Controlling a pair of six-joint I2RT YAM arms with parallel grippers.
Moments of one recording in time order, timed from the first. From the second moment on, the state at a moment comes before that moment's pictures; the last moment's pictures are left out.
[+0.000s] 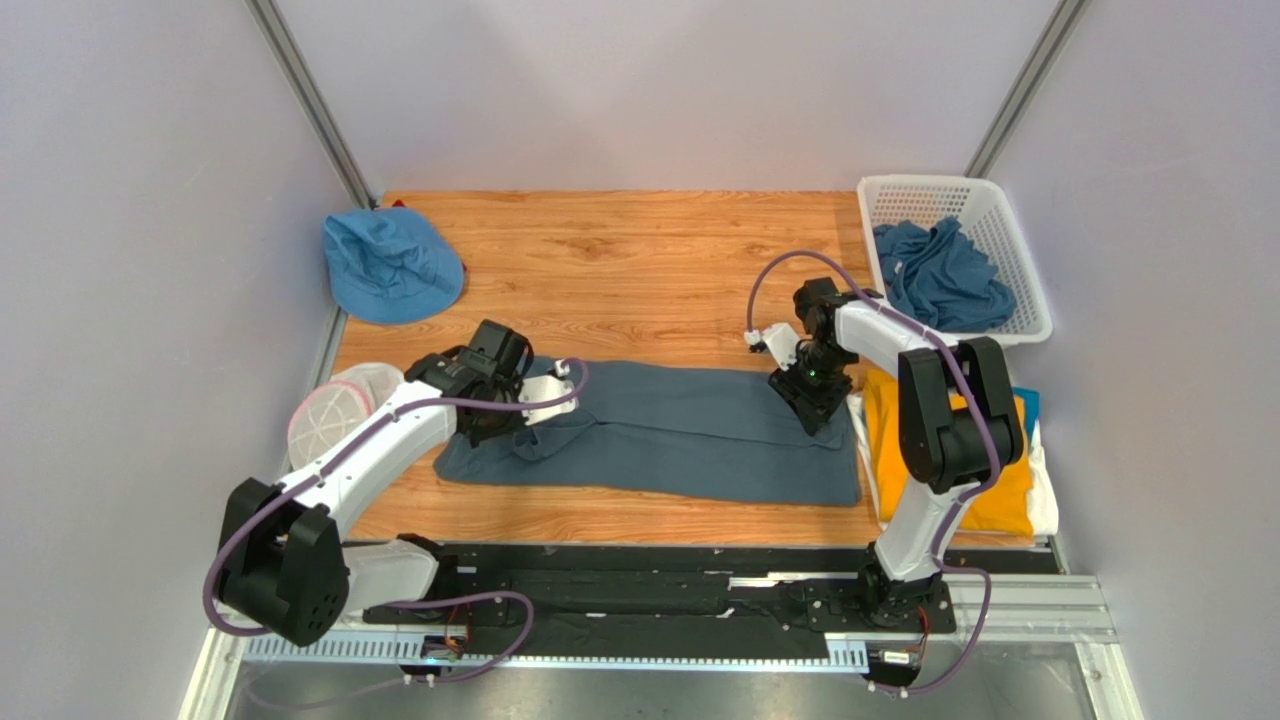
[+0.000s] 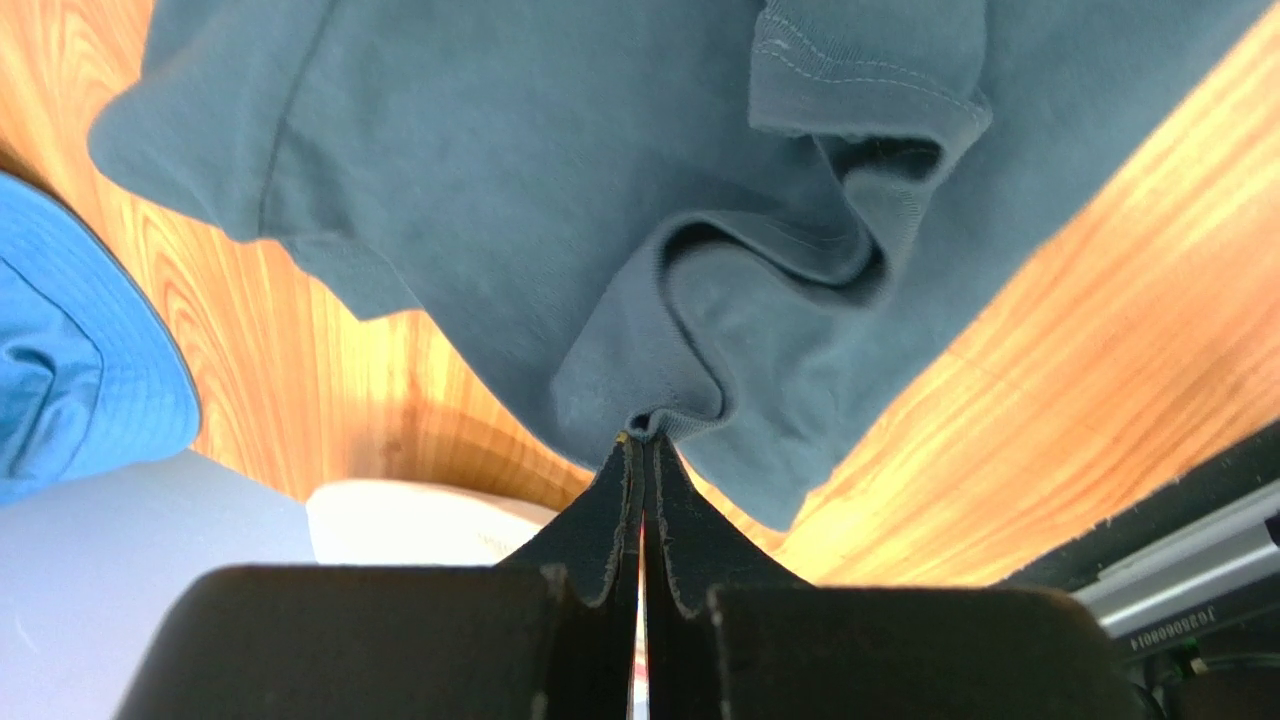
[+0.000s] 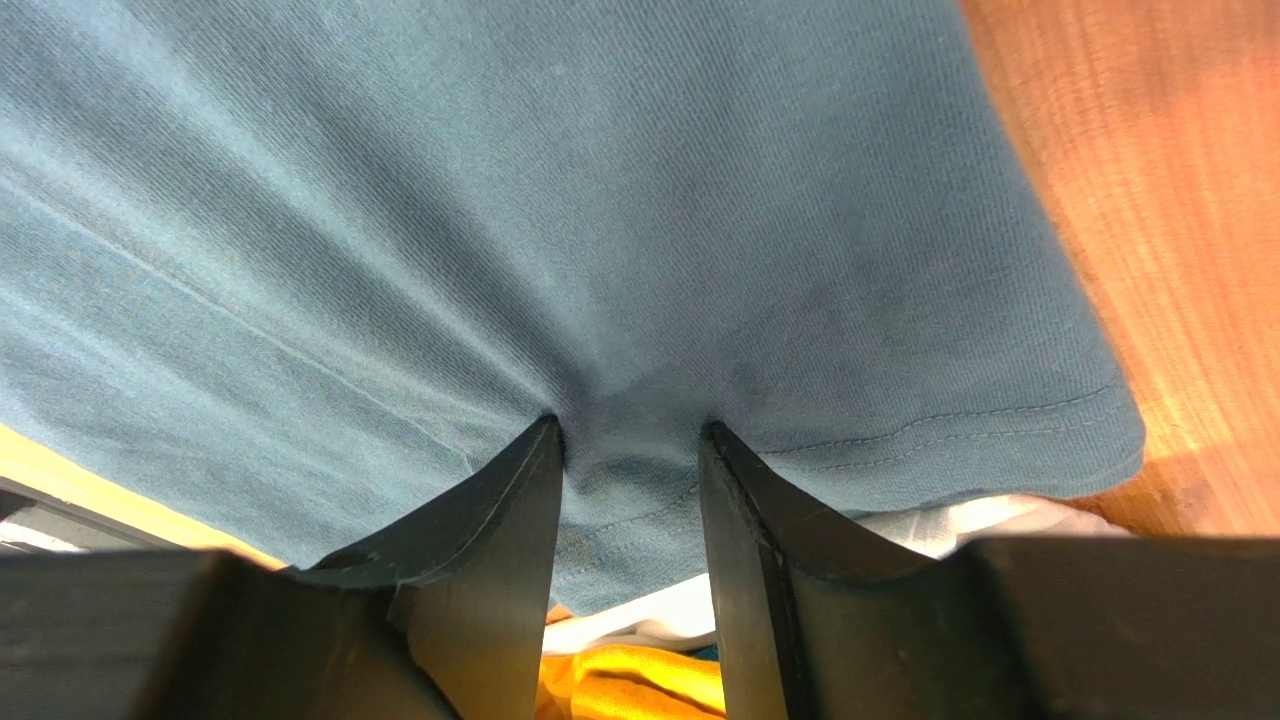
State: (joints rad) left arm -0.42 1.24 0.83 -0.83 -0.11 0.87; right arm 0.21 1.81 1.16 -0.90 -0.12 -0.59
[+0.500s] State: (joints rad) left arm -0.42 1.09 0.75 -0.91 -0.12 0.87; right arm 0.23 1.81 1.16 -0.91 -0.09 -0.59
